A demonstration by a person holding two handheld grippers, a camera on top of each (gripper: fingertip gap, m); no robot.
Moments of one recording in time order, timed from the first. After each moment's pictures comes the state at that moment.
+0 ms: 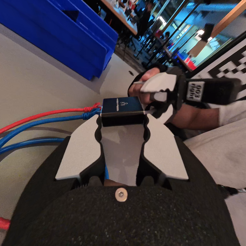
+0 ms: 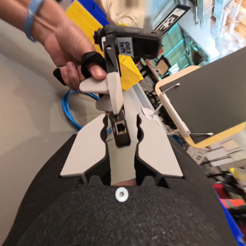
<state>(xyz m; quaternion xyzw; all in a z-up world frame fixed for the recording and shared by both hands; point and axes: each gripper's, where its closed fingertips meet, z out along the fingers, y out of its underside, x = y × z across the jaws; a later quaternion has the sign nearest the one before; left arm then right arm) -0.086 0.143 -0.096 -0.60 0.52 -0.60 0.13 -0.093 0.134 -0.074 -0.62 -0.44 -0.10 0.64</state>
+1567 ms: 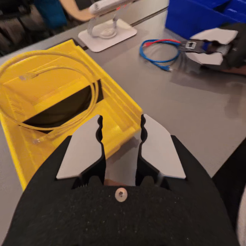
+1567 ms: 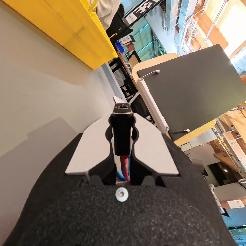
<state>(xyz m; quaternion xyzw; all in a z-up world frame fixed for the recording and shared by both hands) -0.331 0.280 -0.058 -0.76 0.45 -0.23 0.41 -0.045 0.251 -0.105 -0.58 -0.42 -0.24 0.66</state>
